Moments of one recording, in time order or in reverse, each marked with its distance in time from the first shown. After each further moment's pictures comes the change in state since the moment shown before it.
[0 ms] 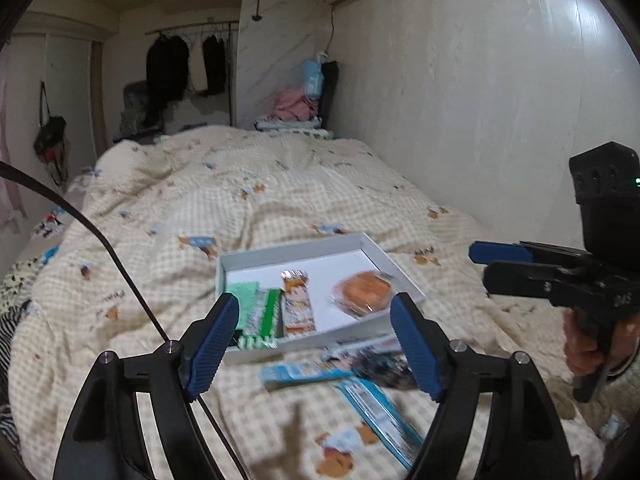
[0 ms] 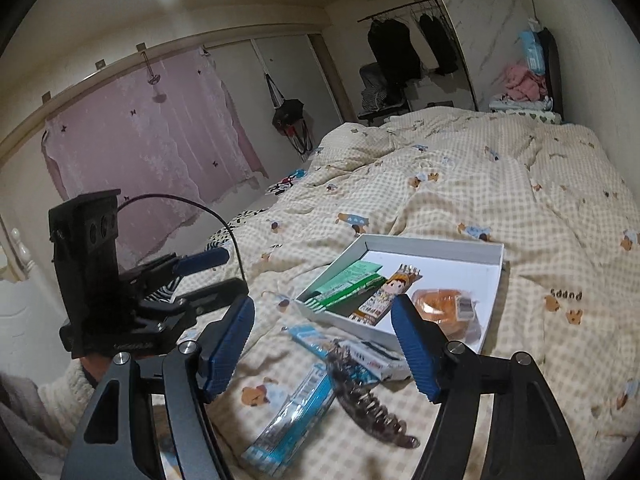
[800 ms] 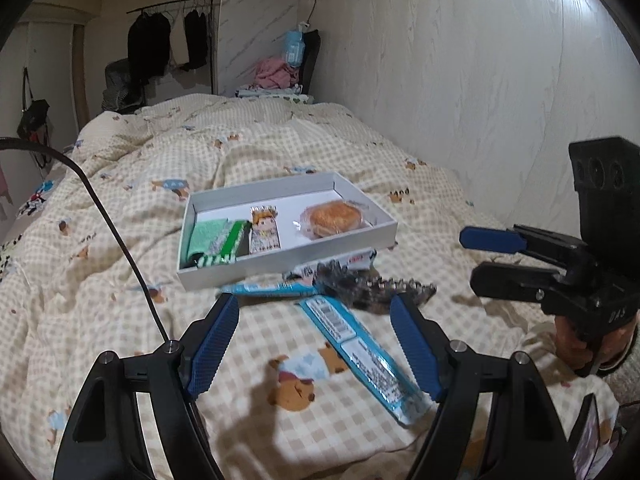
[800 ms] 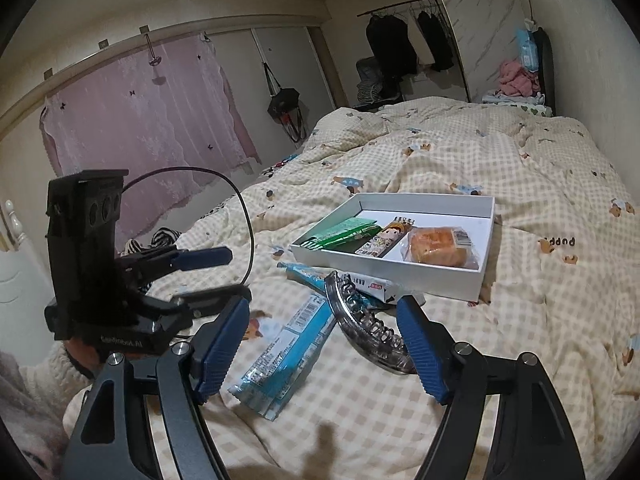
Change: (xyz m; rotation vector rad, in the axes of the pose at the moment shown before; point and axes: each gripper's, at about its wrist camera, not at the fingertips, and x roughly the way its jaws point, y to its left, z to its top) left arm 0.004 -0.028 -0.068 0.025 0.096 -0.048; right arm -0.010 0.010 -0.072 -0.040 0.014 -0.049
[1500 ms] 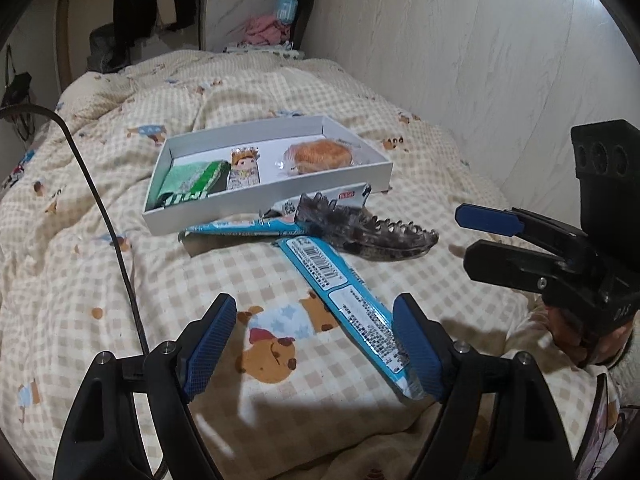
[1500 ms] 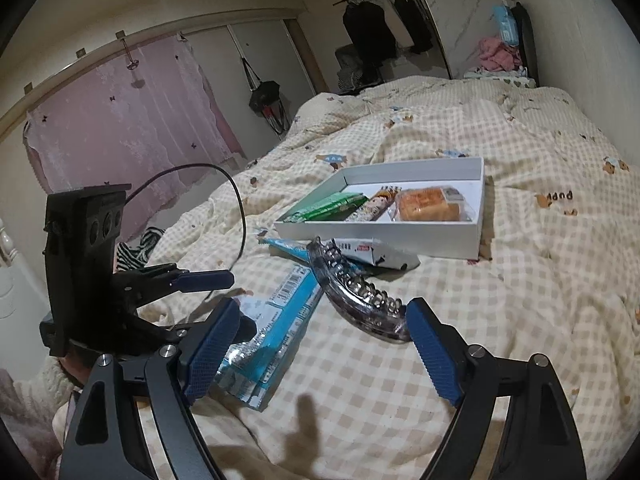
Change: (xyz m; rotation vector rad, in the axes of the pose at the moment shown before) left arm 0.035 -0.003 -0.023 -0.018 0.160 -0.047; right arm 0.016 -0.009 -0.026 0.082 0.035 -0.034
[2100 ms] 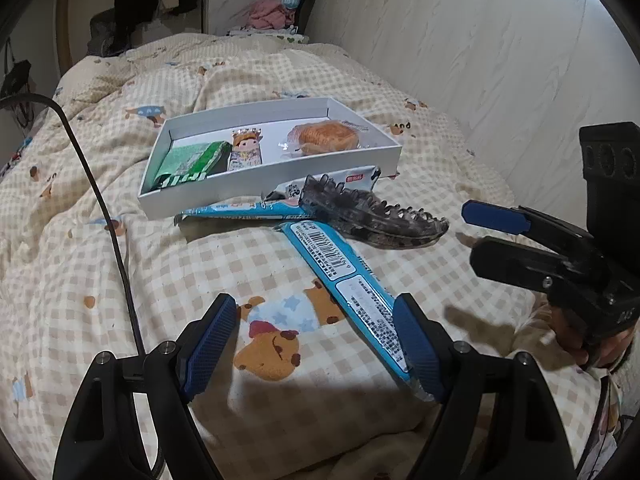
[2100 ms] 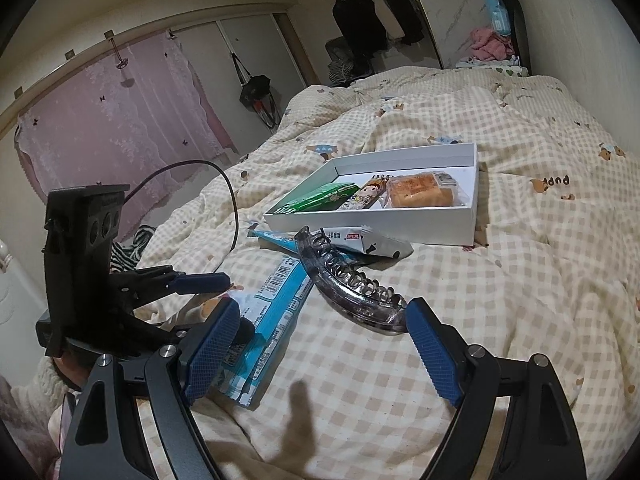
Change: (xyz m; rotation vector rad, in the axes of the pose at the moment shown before) left arm 0.012 0.004 -0.001 -0.023 0.058 -0.001; right arm 0.006 -0.007 -0.004 0.030 0.021 -0.011
